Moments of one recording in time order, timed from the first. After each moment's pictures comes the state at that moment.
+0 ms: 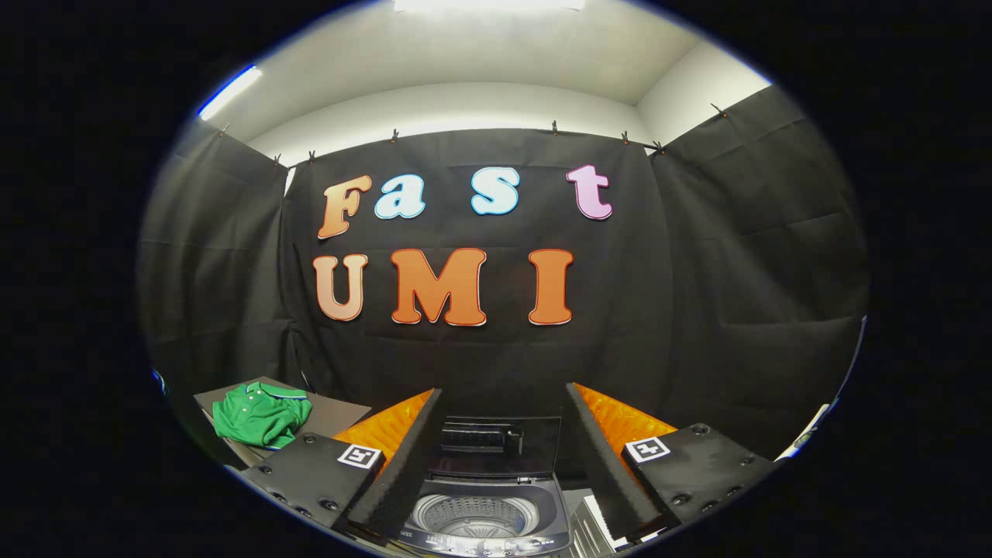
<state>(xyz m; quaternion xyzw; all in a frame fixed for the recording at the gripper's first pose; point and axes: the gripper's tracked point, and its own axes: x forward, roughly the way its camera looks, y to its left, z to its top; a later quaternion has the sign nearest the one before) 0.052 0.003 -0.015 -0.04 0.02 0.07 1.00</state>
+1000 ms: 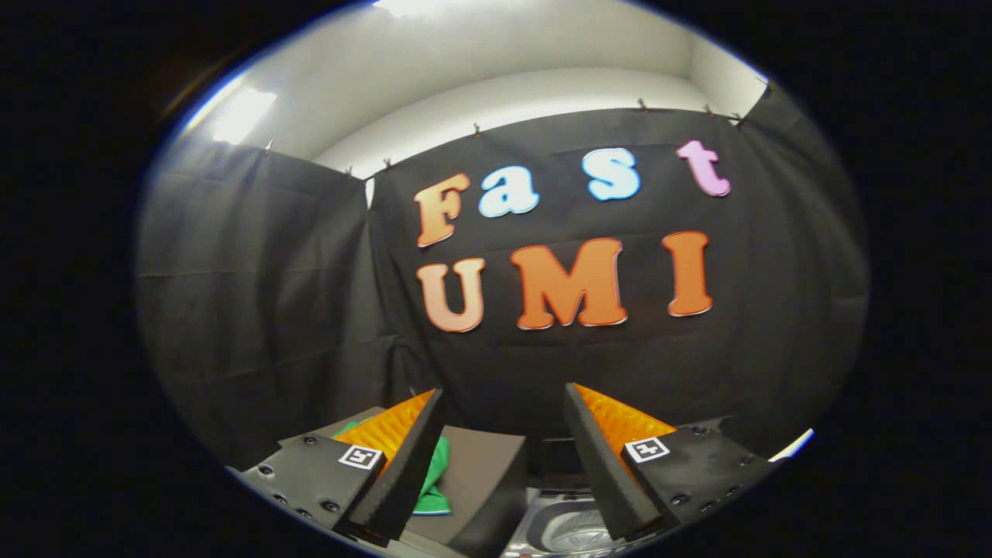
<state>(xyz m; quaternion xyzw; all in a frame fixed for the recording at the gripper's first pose) 0.081 0.301 -0.032 0.01 0.07 0.28 0.96</state>
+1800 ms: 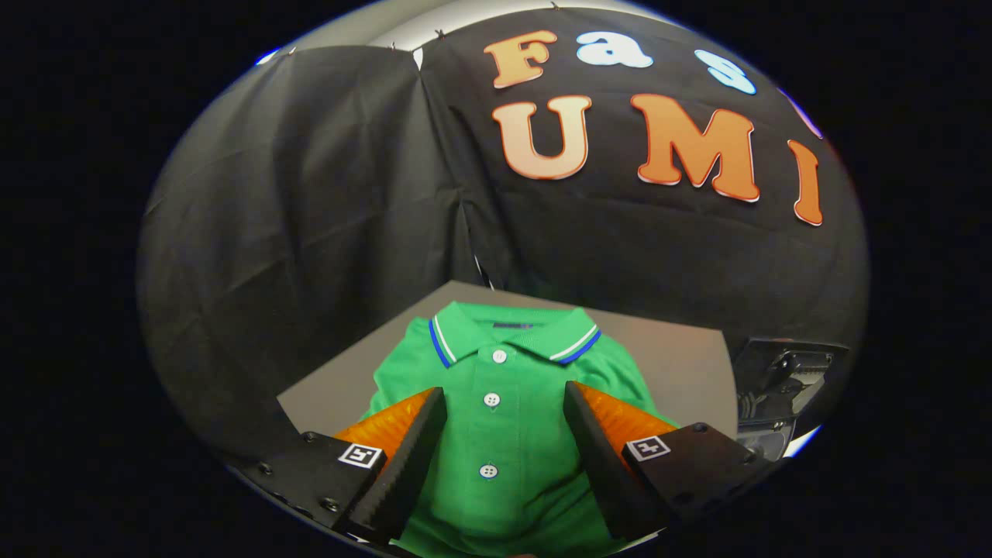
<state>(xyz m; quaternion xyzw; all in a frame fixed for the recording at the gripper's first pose) 0.087 0.504 -0.274 -0.09 0.31 0.32 0.89</state>
